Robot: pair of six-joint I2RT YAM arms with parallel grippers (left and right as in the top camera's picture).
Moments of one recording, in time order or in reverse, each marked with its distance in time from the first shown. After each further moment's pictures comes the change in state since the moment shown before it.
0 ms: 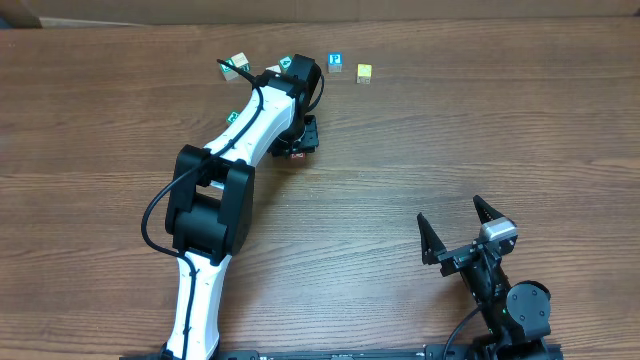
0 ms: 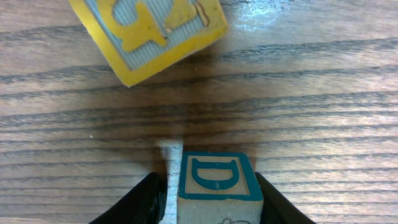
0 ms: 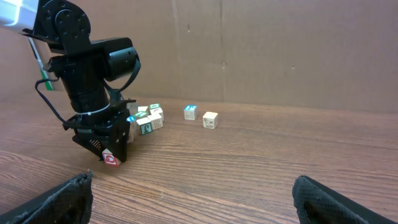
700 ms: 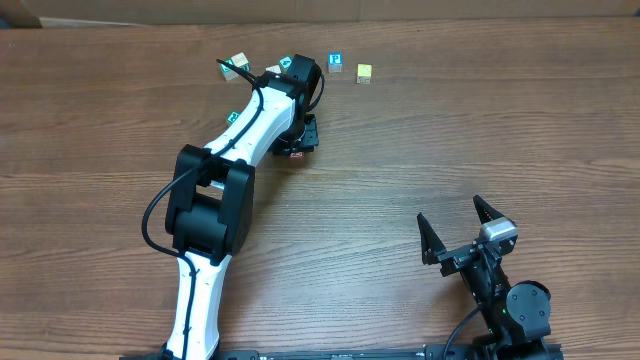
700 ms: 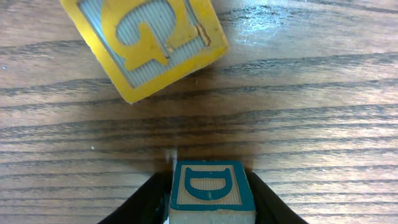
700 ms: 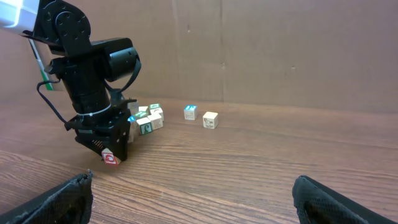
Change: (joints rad) left arm 0.000 0.000 -0.009 0.030 -0.013 0.000; right arm 0.000 0.000 0.000 0.000 0.000 0.001
